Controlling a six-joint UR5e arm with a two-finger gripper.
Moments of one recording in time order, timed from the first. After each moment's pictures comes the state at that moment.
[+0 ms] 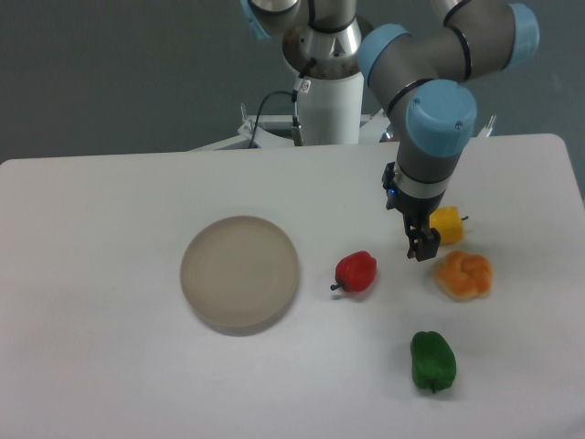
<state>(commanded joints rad) 2.52 -1.92 -1.47 -1.34 1.55 1.65</state>
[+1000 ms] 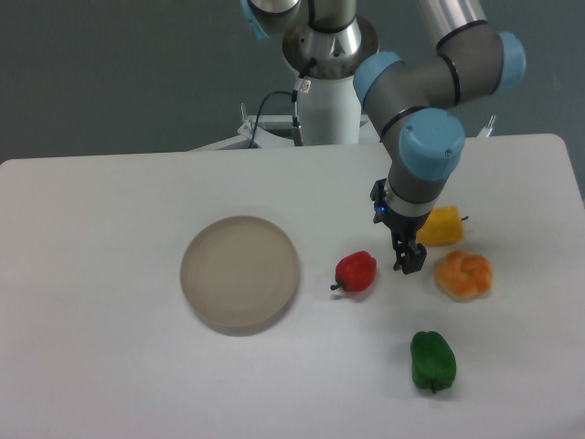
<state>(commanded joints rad) 2.51 -1.98 -1.55 -1.24 1.48 1.58</state>
